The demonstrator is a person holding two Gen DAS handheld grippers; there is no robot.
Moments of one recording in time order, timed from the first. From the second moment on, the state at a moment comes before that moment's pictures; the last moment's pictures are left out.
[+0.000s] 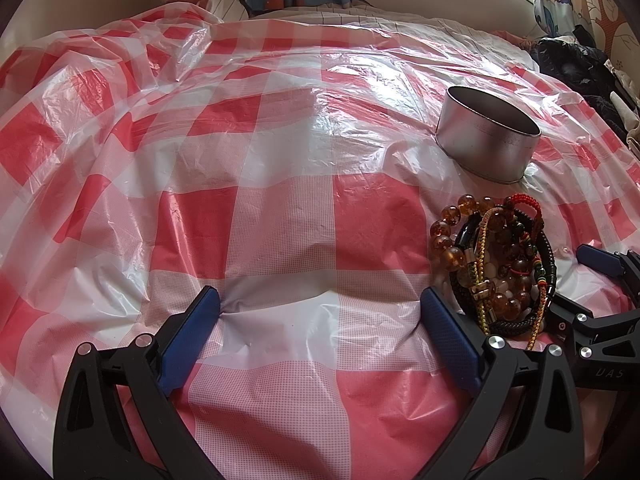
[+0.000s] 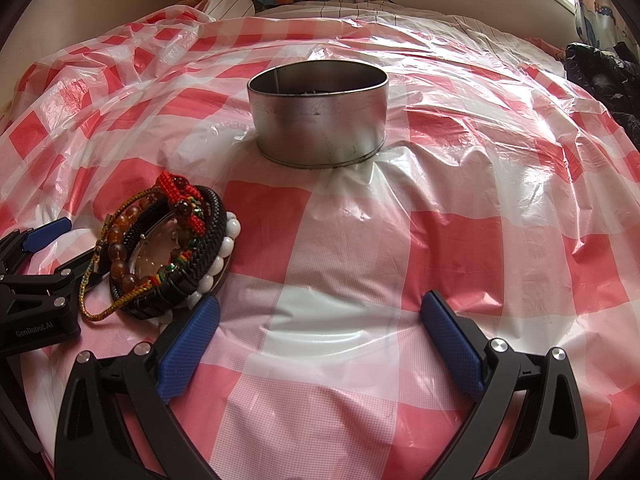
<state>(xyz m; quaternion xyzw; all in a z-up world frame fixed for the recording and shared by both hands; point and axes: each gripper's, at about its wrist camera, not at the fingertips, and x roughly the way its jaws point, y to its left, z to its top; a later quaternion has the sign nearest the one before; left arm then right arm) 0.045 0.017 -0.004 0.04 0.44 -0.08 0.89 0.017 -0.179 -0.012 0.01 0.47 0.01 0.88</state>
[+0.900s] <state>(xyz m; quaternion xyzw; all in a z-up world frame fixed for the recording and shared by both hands) 0.044 0.017 -0.004 0.04 0.44 -0.08 0.89 0.018 -0.179 -0.012 0.01 0.47 0.01 0.88</state>
